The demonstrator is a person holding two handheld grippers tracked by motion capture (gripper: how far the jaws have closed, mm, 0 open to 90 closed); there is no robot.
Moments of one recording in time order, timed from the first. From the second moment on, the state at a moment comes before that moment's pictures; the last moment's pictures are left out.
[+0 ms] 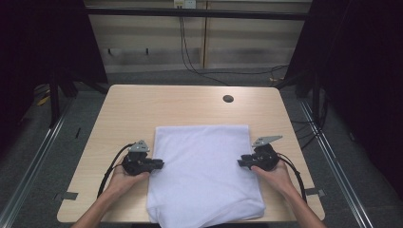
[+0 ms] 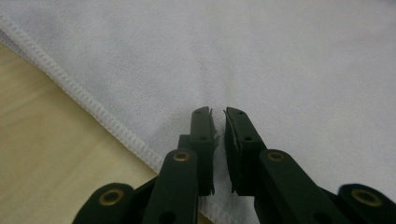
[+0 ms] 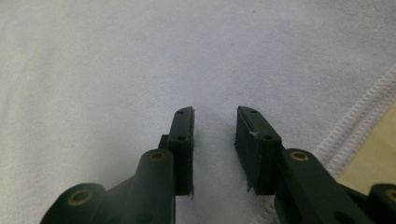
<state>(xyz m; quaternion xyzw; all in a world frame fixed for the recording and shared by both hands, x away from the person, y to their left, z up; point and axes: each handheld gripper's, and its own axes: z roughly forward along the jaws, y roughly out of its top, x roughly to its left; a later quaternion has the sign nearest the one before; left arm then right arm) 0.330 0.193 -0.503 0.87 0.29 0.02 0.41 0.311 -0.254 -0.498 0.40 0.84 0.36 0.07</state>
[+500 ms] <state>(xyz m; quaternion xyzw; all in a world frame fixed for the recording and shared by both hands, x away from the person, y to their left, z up) 0.277 0.200 -0.501 0.87 0.27 -0.02 0.41 0.253 -0.260 -0.496 0.37 0.85 0.37 0.03</state>
